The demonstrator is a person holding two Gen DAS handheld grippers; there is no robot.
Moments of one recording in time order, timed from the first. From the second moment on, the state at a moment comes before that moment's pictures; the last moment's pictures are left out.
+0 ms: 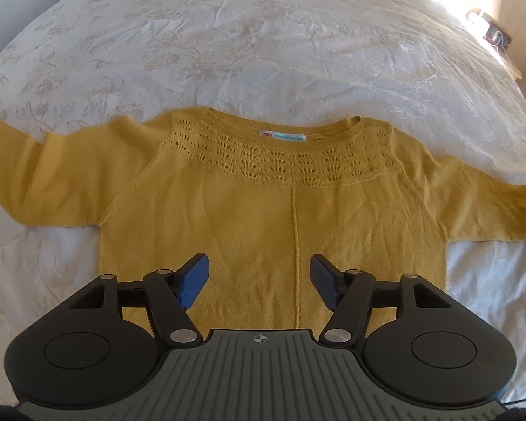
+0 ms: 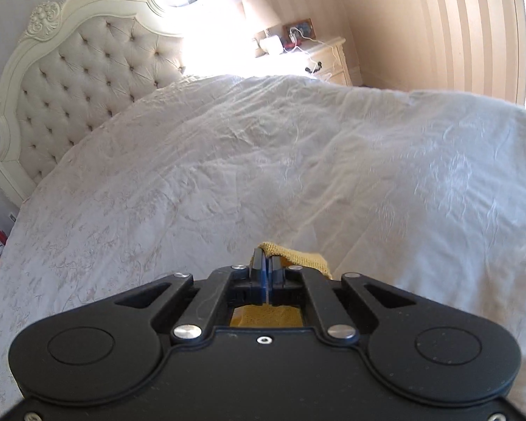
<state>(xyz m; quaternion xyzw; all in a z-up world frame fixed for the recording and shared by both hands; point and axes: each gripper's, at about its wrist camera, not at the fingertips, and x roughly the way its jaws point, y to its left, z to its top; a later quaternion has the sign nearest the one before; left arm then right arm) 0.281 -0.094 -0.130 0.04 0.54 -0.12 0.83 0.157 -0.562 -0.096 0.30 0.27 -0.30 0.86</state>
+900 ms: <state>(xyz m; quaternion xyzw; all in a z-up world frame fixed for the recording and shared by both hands) 0.266 -0.107 -0.124 0.06 0.54 -0.12 0.83 0.112 -0.630 -0.191 0.41 0.35 -0.34 0.77</state>
